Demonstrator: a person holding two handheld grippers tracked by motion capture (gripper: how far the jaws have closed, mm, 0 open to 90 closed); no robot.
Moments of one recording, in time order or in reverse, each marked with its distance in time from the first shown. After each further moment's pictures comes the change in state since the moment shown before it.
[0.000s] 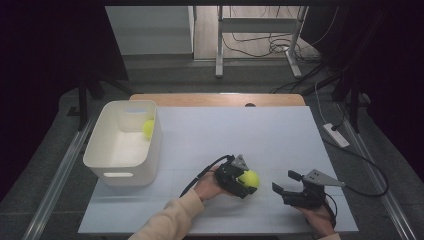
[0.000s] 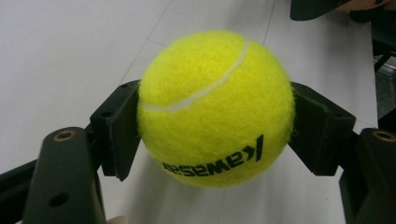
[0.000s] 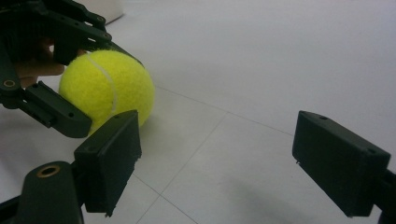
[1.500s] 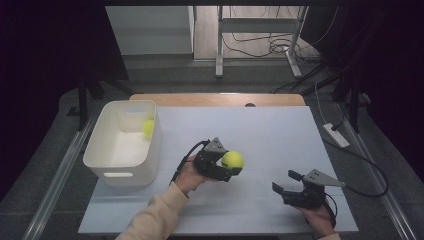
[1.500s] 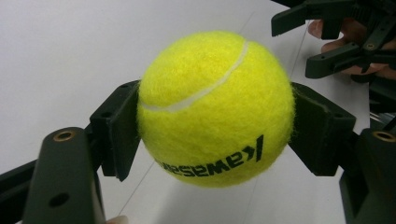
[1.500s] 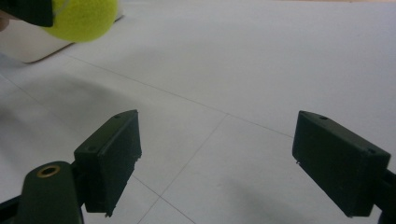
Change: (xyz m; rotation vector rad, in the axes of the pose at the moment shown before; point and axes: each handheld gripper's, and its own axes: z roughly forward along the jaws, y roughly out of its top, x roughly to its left) left arm 0.021 -0.006 -0.069 -0.183 0.111 -0.086; right arm 0.001 0.001 0.000 -0.006 -0.003 -0.002
